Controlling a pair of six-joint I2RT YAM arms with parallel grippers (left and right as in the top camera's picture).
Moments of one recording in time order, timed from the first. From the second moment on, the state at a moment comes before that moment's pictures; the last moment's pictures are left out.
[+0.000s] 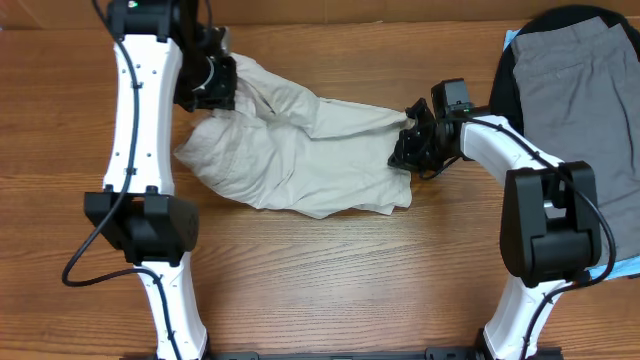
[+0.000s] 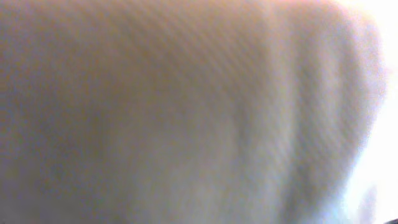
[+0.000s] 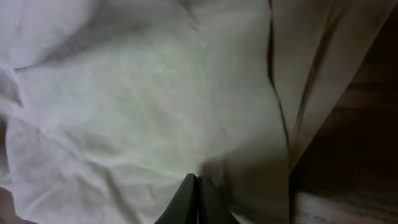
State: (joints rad) left arm -0.07 2.22 2.48 -1.69 0.23 -0.05; right arm 0.13 2.05 1.34 -0.65 -0.51 0.24
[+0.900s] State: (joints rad) left arm -0.52 2.22 2.23 -1.18 0.23 -0.55; right arm 0.09 2.08 1.34 -0.67 -0.56 0.25
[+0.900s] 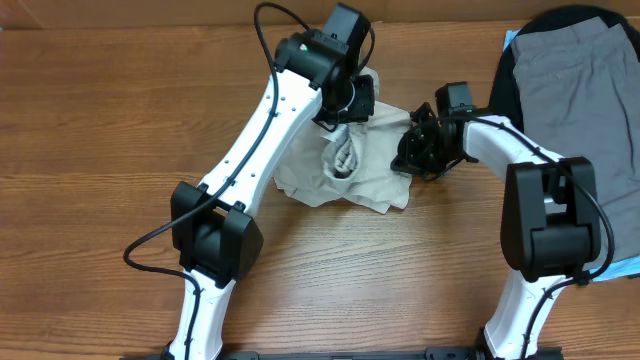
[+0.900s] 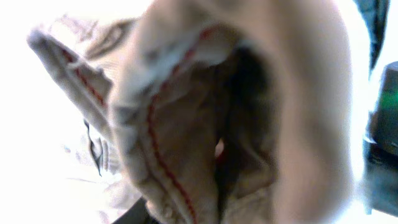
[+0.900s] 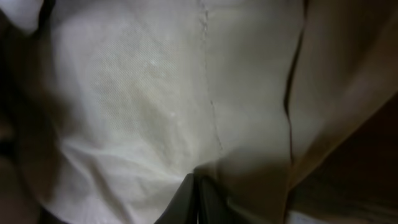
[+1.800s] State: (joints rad) left arm -0.69 2.22 2.11 -1.09 0.26 -0.37; right arm -0.33 1.64 1.46 -0.89 -0.63 0.21
